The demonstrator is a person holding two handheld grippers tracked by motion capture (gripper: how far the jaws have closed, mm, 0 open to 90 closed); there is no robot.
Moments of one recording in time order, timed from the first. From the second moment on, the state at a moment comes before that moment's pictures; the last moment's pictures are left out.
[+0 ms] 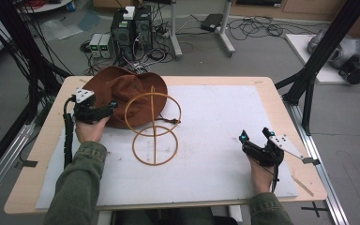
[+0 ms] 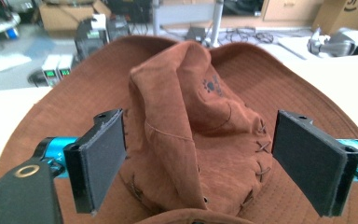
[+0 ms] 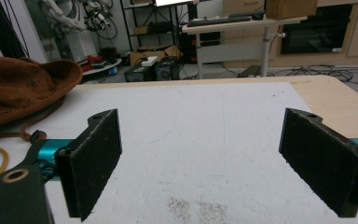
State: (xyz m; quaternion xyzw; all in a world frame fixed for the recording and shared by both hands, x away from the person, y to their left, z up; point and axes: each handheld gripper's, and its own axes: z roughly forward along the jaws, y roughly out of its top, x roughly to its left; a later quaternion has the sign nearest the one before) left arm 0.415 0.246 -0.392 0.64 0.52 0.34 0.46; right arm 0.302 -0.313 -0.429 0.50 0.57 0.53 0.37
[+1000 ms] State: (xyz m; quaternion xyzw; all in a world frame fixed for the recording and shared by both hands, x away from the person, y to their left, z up) left arm 0.456 0.244 -0.417 0.67 0.55 0.30 0.40; right arm 0.302 -0.313 -0.429 0.49 0.58 0.53 0.36
